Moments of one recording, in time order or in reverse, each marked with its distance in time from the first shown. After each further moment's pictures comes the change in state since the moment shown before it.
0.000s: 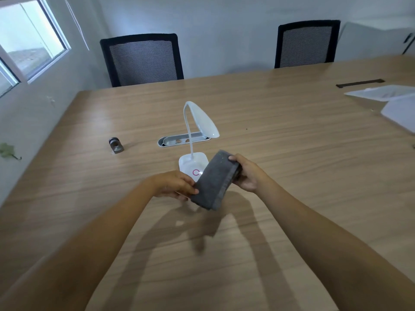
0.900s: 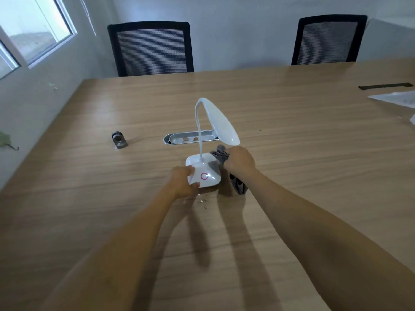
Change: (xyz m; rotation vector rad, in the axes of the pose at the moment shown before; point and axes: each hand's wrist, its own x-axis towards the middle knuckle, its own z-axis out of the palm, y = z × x) left_hand 0.071 -0.040 -0.011 0.565 0.611 0.080; right_hand 0.055 -0.011 0.056 -1.557 0.259 -0.415
